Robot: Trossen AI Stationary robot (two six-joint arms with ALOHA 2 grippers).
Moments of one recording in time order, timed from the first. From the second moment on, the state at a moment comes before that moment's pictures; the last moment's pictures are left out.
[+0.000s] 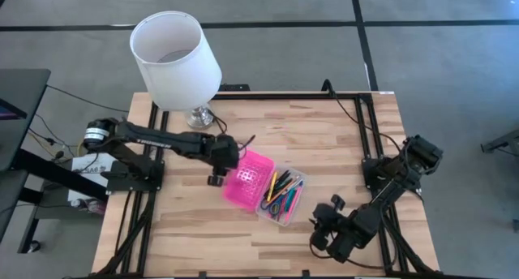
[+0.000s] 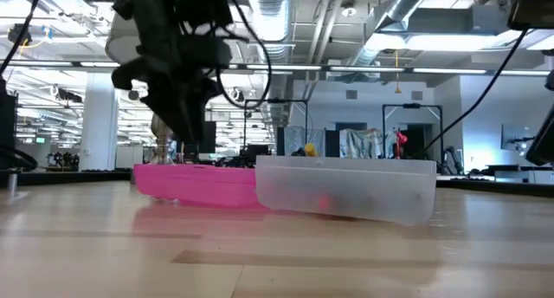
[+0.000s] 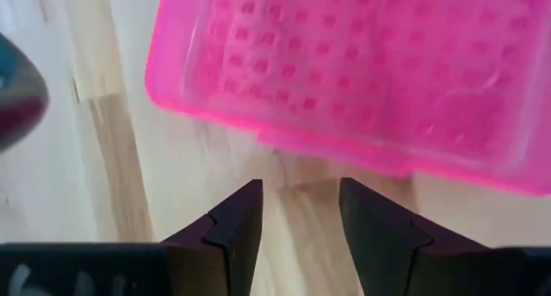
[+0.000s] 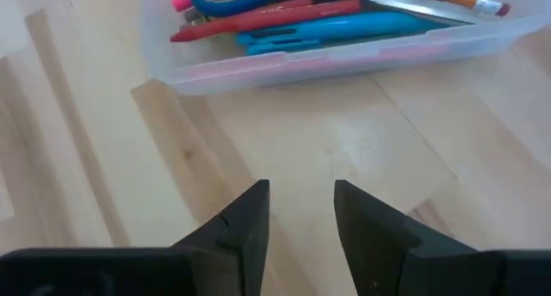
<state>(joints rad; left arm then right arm) 0.04 1.51 0.95 -0.60 -0.05 0.27 0.87 1.72 0.96 -0.63 0.61 1.35</state>
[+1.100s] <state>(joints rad) 0.07 1.51 0.78 -0.39 0.02 0.41 0.69 1.72 0.76 -0.35 0.51 0.99</state>
